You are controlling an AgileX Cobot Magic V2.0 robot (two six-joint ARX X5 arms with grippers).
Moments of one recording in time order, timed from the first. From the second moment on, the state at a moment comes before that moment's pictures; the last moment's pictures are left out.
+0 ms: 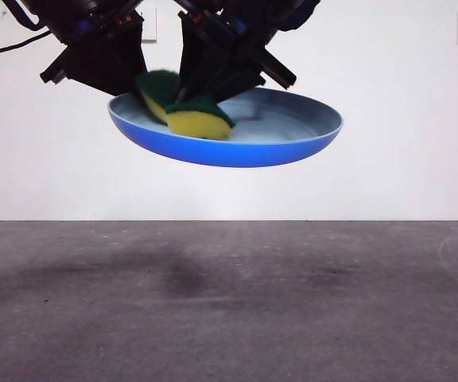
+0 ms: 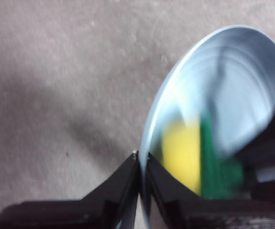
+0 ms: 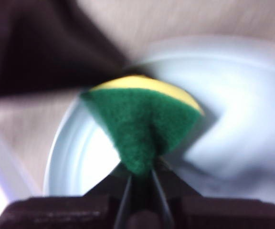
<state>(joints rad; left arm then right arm) -0.43 1.47 1.28 -0.65 0.35 -0.03 0.79 1.63 1.36 -0.58 -0.21 0.09</state>
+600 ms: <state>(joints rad) -0.43 1.47 1.28 -0.62 0.35 -0.03 0.74 1.63 1.36 -0.82 0.43 0.01</state>
